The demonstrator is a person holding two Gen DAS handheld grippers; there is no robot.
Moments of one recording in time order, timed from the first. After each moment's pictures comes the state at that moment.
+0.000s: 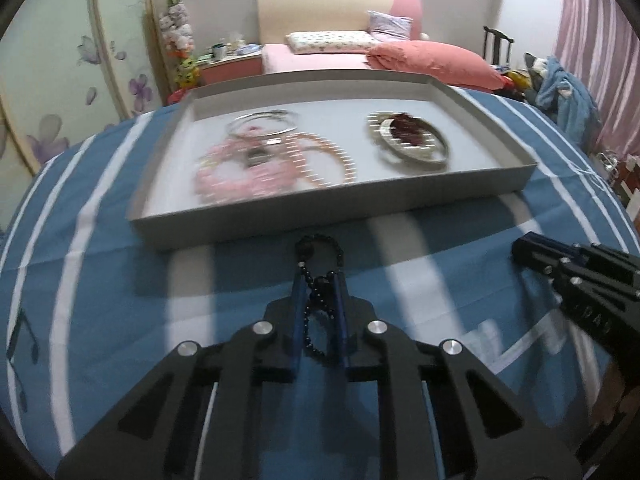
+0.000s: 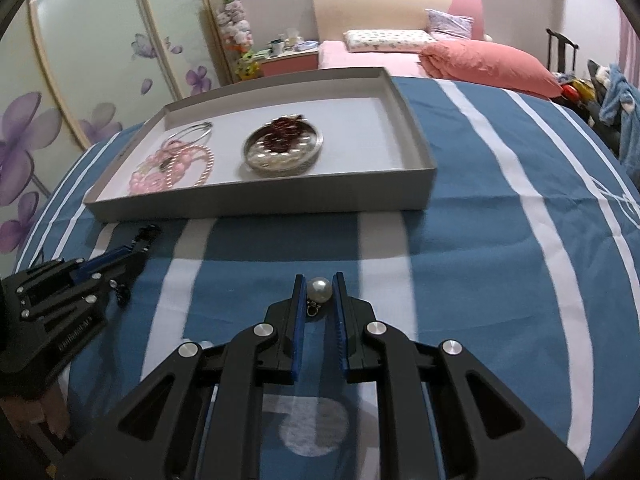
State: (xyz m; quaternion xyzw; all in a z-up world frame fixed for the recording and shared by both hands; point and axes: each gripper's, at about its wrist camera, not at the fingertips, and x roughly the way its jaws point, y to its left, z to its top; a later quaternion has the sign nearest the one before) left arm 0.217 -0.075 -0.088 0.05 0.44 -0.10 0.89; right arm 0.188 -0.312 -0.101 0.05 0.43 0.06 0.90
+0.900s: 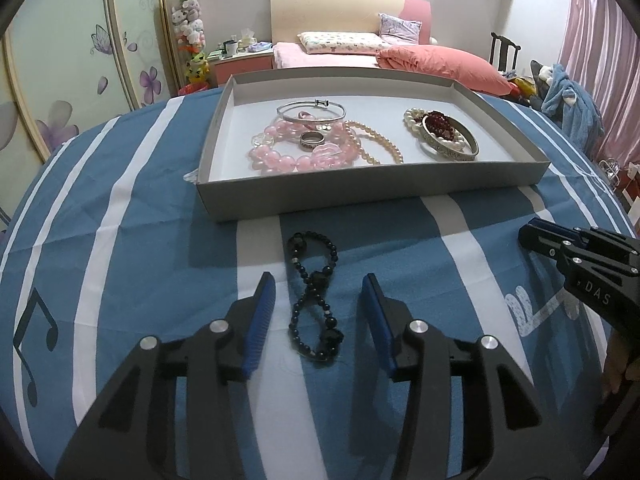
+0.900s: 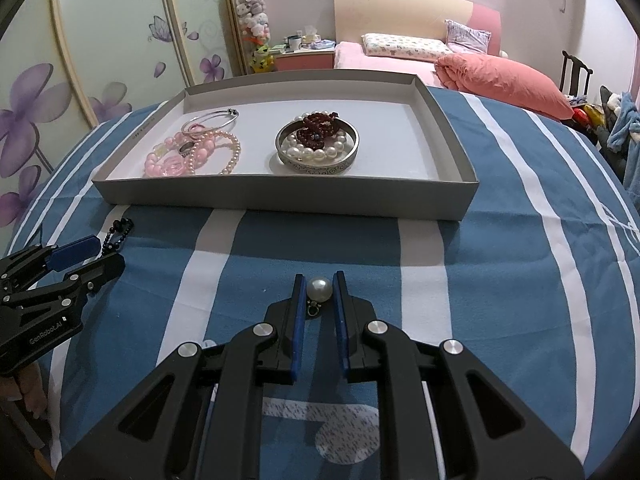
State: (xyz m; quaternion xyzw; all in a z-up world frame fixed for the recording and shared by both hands) left arm 0.204 -0.040 -0.089 0.04 0.44 -0.10 0.89; right arm 0.186 -0.287 -0.101 0.01 0.42 0.07 0.90
